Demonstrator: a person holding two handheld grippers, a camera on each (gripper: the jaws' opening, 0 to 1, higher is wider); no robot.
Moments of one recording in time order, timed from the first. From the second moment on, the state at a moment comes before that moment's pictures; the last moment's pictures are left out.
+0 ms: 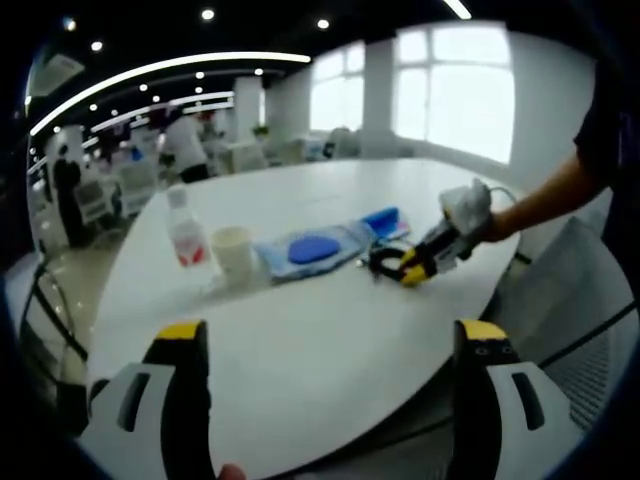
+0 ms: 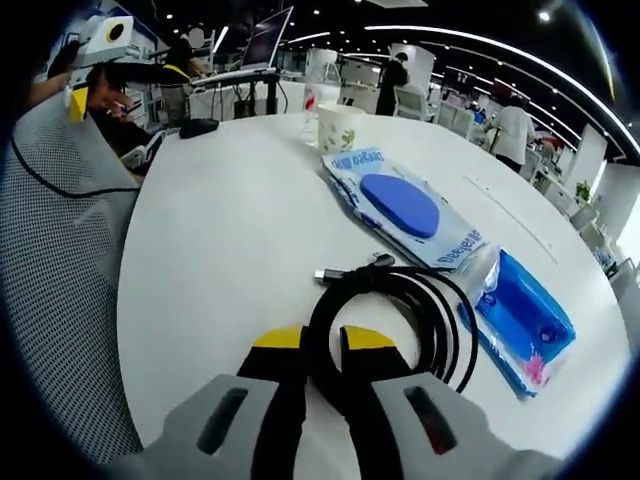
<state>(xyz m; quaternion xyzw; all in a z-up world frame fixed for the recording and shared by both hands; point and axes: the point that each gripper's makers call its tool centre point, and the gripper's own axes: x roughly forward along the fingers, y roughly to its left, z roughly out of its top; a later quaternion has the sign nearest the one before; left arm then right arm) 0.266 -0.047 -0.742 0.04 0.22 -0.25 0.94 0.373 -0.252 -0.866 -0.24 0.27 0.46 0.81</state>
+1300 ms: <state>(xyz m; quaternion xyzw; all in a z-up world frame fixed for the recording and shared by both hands) 0.267 -0.046 -0.737 0.06 0.21 -0.26 0.94 0.325 -0.337 -0.745 -0.12 0.20 0.29 0.93</state>
